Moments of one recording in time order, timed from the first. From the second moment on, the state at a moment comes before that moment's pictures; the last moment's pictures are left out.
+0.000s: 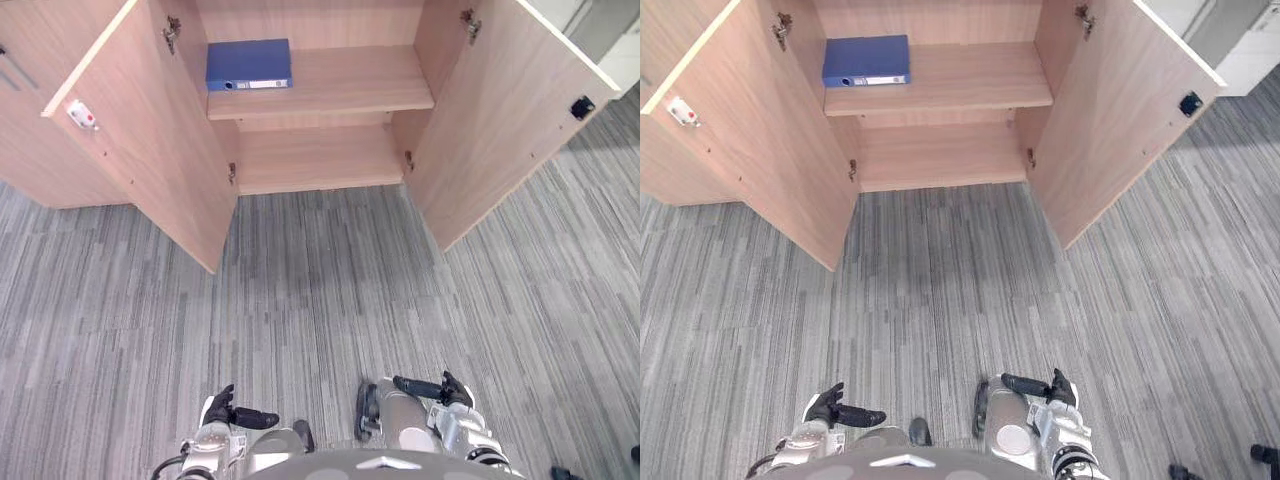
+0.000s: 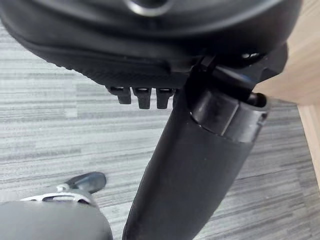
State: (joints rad) left arm 0.02 0.13 0.06 1.08 0.00 -0.03 0.12; right arm -0.07 -0.05 -0.25 1.05 0.13 0.00 -0.17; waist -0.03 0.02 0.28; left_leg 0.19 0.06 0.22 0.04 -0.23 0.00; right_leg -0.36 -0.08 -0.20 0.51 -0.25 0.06
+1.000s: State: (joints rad) left arm -0.01 0.05 0.18 1.04 -0.01 -0.03 0.12; right arm 0.01 0.05 -0.29 0.94 0.16 0.01 -0.18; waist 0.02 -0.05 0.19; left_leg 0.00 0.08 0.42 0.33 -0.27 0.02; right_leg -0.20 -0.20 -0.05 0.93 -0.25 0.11
